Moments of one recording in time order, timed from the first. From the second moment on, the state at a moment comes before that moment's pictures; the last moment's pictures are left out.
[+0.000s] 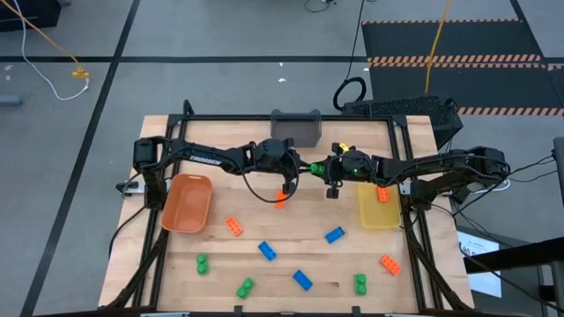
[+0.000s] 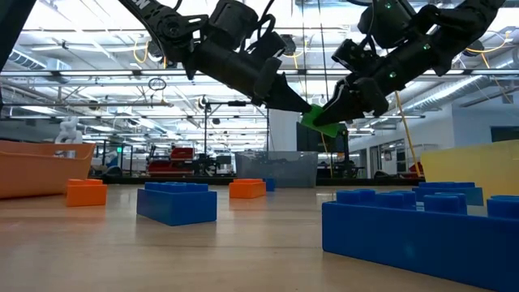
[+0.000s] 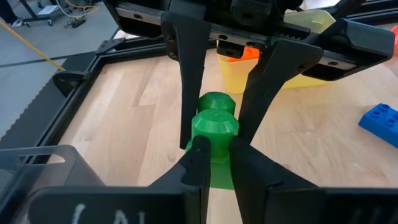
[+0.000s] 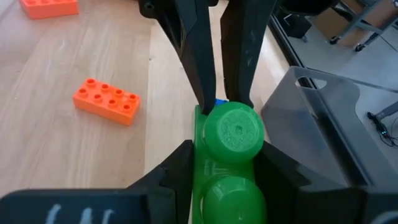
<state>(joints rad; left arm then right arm) 0.18 1.85 1.13 0.31 0.10 0.24 -0.17 1.27 0.51 0.28 0.13 -0.30</state>
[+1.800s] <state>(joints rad) 0.15 1.84 1.13 0.30 0.06 0.21 -0.16 1.28 0.51 0.30 0.10 -0.30</state>
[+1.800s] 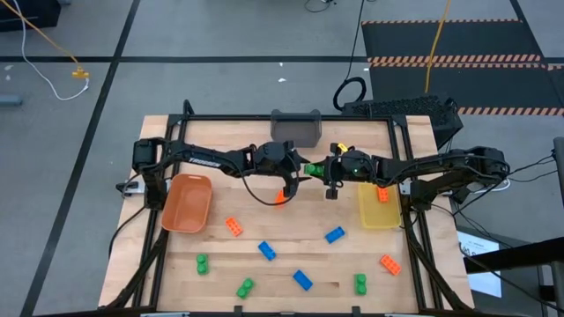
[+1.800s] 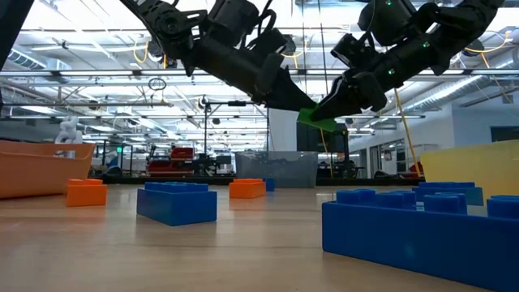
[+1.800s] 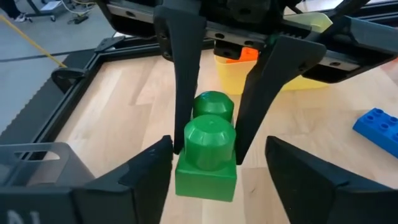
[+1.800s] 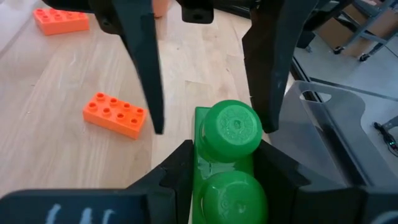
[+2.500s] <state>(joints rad) 0.16 1.84 1.13 0.27 0.03 0.23 -0.16 1.28 0.51 0.32 0.10 -0.31</state>
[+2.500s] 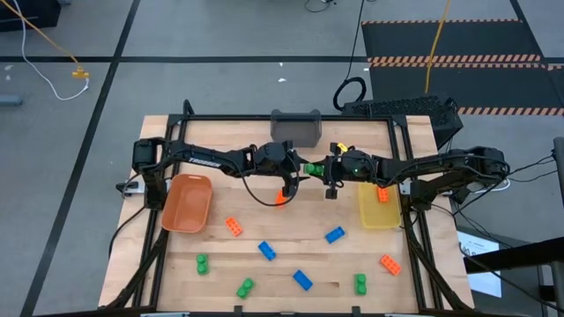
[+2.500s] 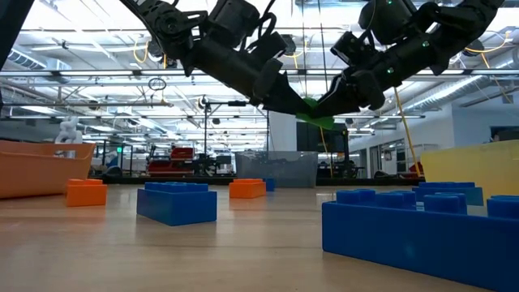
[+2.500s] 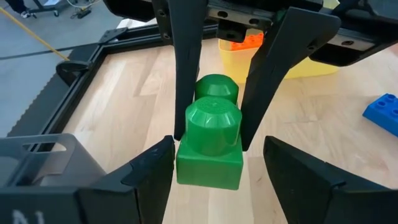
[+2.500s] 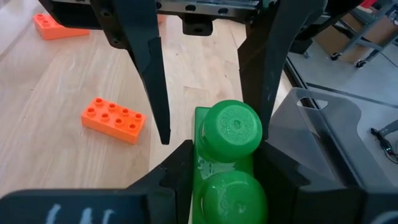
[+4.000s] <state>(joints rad) 0.20 1.80 1.13 0.06 -0.09 0.19 -0.16 1.27 0.51 0.24 0.13 -0.27</state>
